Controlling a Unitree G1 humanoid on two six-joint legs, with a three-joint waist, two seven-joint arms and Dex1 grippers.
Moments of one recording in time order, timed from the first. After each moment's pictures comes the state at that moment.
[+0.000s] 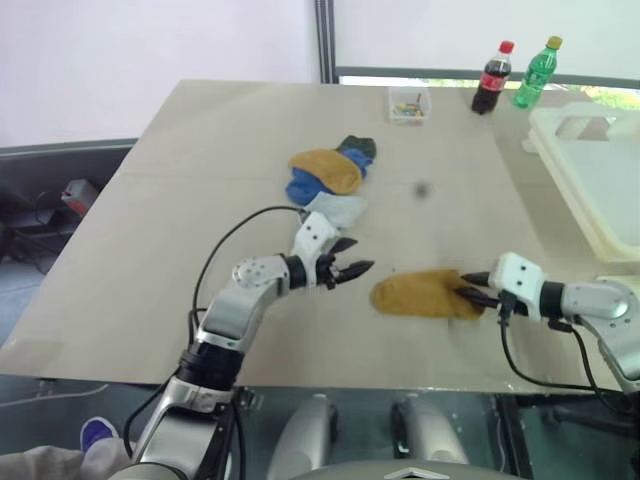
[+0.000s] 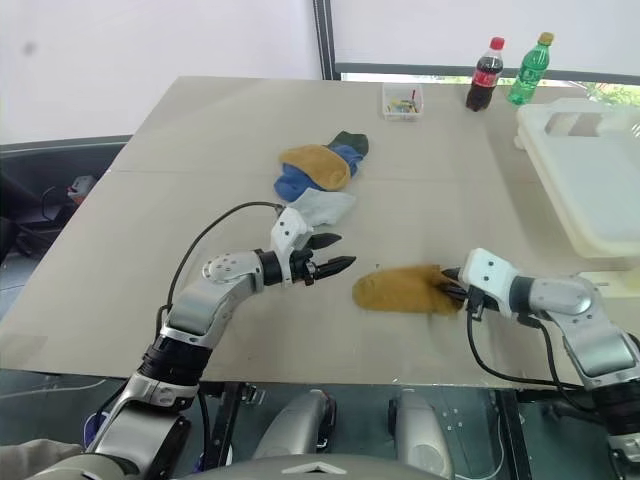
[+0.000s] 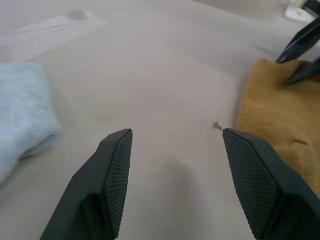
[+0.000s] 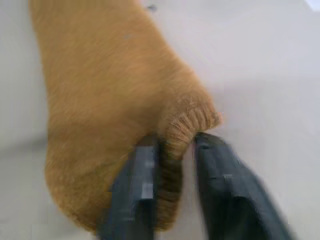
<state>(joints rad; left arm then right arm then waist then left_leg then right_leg) -0.44 0.36 -0.16 0.02 -0.24 0.43 -0.77 -0.13 -0.83 0.05 -0.13 0.20 0.15 0.95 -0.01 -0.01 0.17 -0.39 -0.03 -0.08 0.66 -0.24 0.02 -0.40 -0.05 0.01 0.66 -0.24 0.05</state>
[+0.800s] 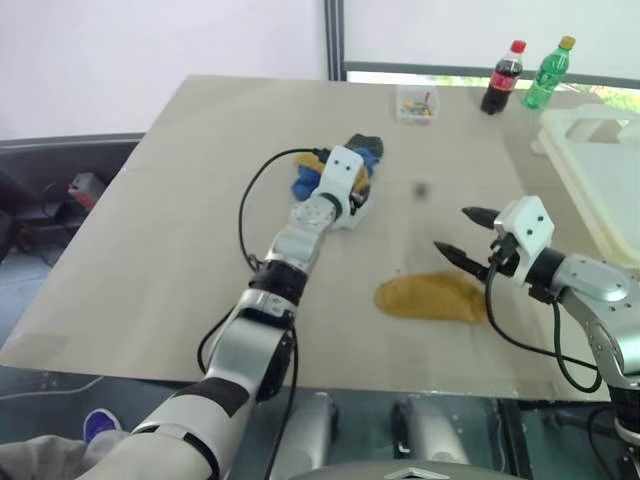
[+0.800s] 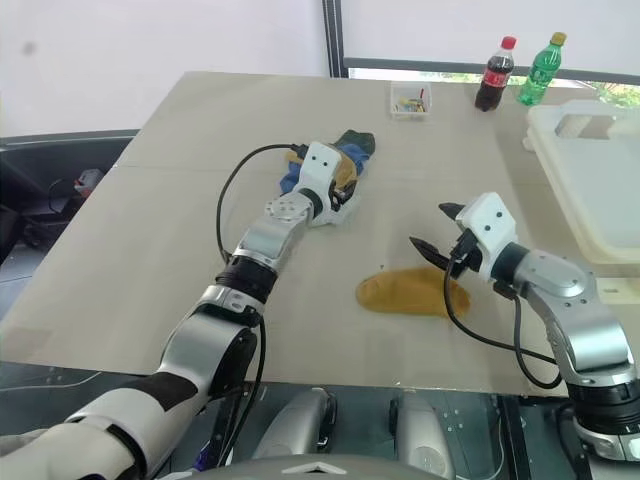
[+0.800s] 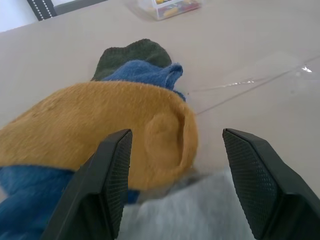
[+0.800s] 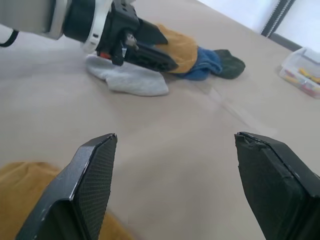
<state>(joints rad) -0.99 0.08 -0.11 0.81 0.03 0.22 -0.19 -0.21 -0.65 -0.05 -0.40 0.33 0.47 0.65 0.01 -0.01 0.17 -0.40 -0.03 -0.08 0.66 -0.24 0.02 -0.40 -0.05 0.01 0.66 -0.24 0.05</state>
